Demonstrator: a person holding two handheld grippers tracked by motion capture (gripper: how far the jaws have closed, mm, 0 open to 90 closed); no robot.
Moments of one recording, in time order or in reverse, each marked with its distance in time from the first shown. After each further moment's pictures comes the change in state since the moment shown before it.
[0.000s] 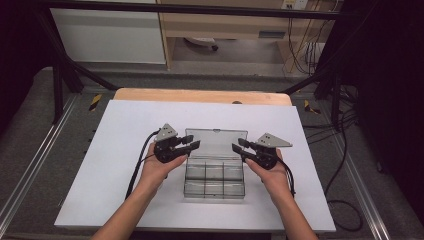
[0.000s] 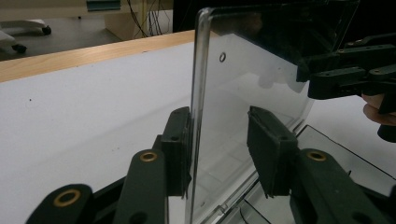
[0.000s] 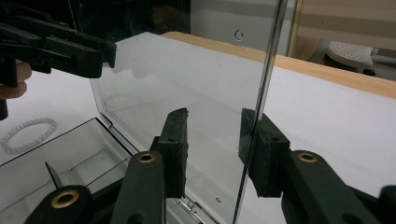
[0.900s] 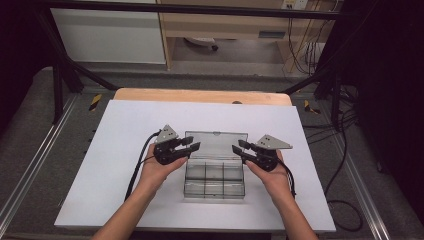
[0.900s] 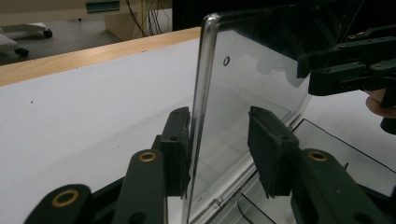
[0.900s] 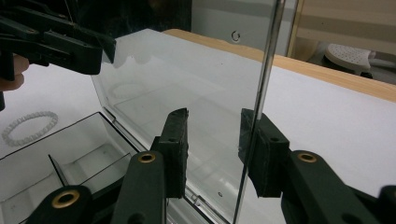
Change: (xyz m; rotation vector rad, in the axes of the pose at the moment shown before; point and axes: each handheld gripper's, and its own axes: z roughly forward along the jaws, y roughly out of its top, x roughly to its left) left arm -0.005 0.000 -0.004 0.009 0.003 0.028; right arm 0.004 0.000 -0.004 0.007 -0.004 -0.030
